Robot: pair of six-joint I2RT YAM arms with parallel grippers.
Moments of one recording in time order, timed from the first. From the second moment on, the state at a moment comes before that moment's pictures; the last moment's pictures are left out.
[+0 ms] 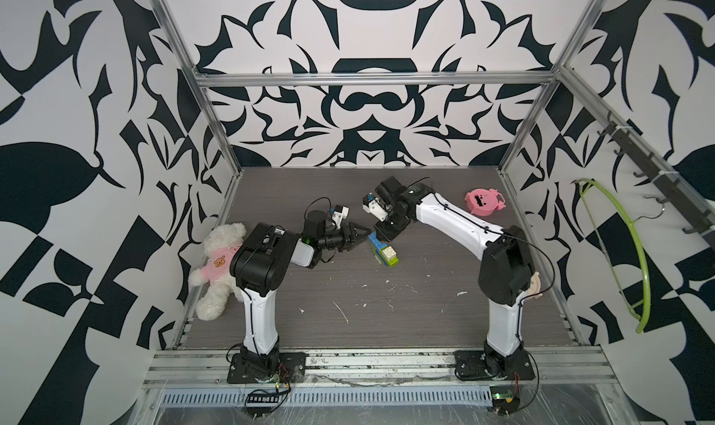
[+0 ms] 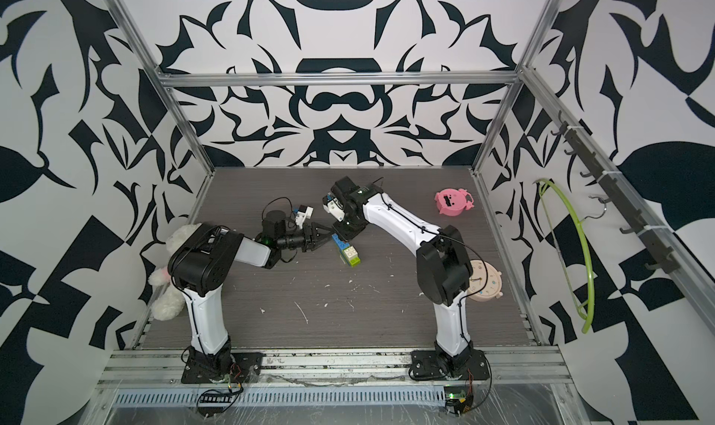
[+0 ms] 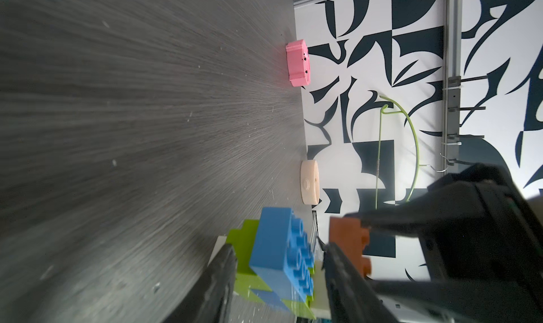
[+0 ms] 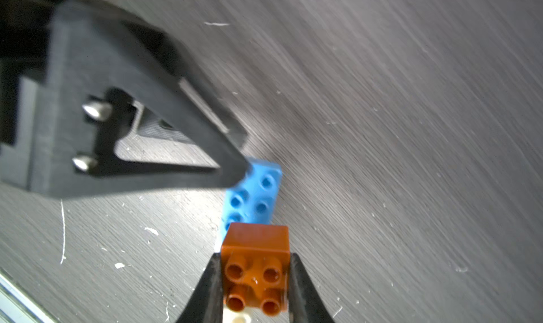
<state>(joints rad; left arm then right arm) -0.38 1.97 0.77 0.86 0.90 -1.08 0.62 1.90 1.66 -0.98 -0.10 -0.08</state>
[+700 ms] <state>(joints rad) -0.41 1.88 0.72 0.77 0.82 -1.04 0.55 1.65 1.19 -0.77 -0.20 0.12</state>
